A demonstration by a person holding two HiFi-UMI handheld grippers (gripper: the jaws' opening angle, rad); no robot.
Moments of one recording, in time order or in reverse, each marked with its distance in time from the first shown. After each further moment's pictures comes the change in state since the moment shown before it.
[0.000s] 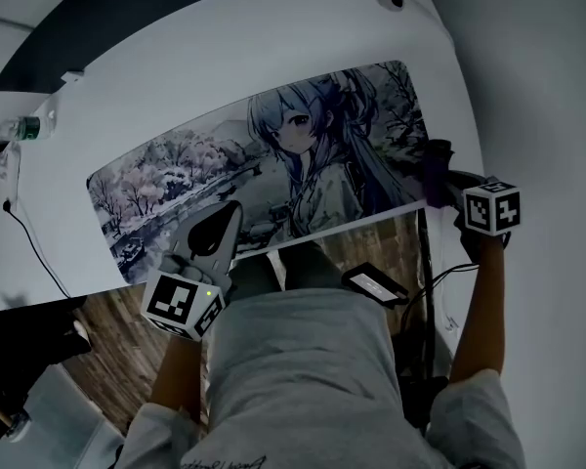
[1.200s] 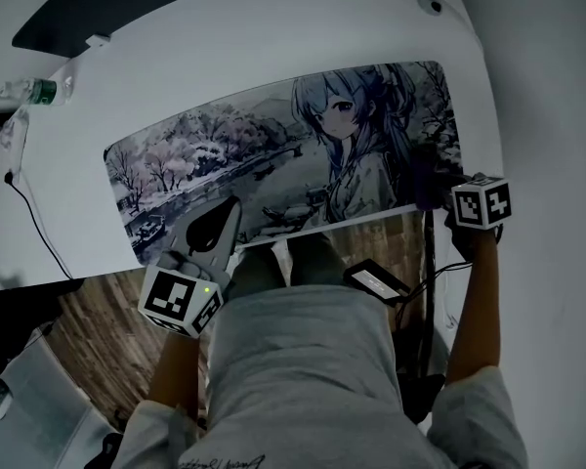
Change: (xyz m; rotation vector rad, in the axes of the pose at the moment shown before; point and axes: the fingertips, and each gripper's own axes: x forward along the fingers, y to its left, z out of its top) left arm -0.065 0.047 -0.021 -0.041 -0.025 0.035; right arm 0.035 0.101 0.000 -0.032 0.111 0.117
